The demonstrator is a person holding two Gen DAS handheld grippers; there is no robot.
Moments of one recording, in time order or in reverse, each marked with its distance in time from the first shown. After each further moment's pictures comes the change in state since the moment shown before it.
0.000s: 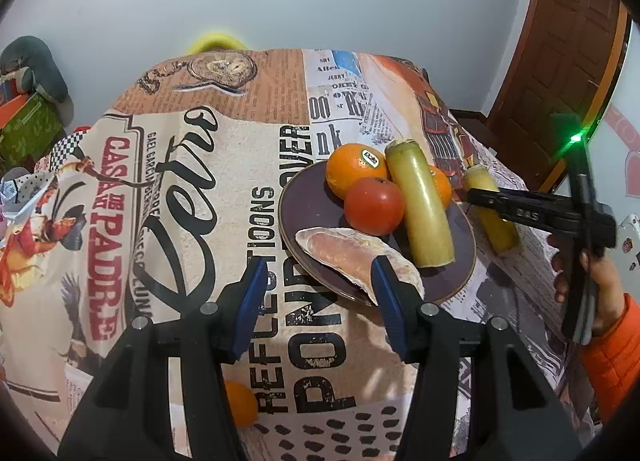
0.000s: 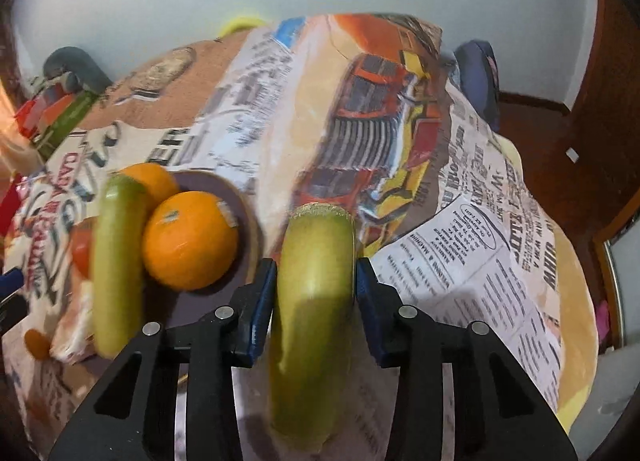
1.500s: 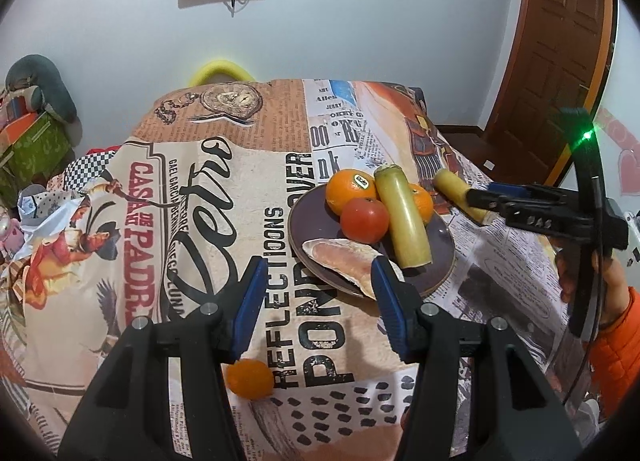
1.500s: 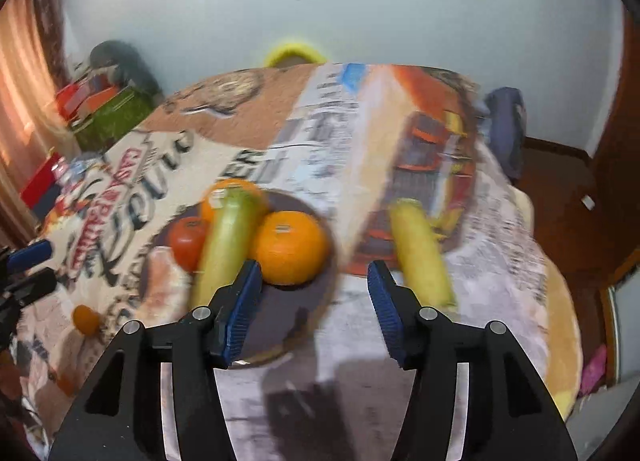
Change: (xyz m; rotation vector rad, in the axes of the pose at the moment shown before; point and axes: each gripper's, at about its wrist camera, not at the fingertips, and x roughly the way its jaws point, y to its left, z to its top) left arm -0.046 0.000 -0.004 0.020 -0.075 0.013; right arm -0.051 0.030 0.002 -0.105 -0.074 0.051
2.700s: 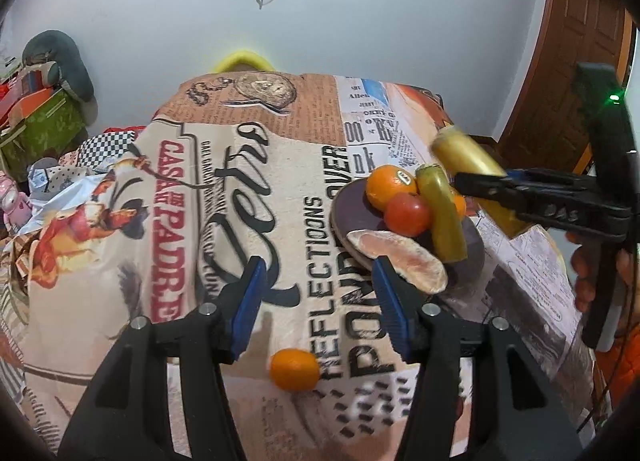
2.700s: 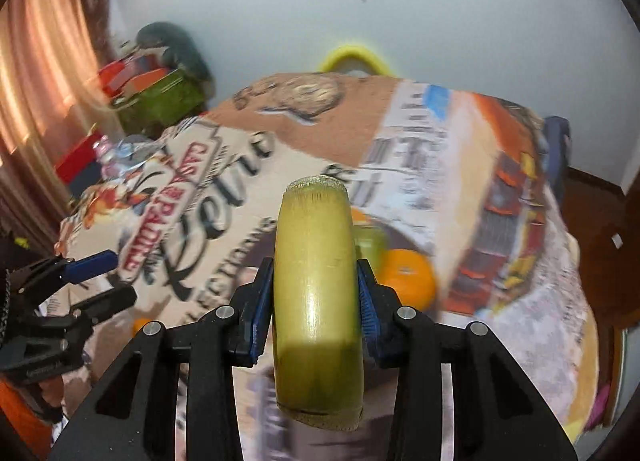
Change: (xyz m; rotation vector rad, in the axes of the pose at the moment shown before) left arm -0.007 0.045 -0.013 -0.078 0.000 0.027; right arm 0.003 0.094 0.028 -0.129 0.018 0.155
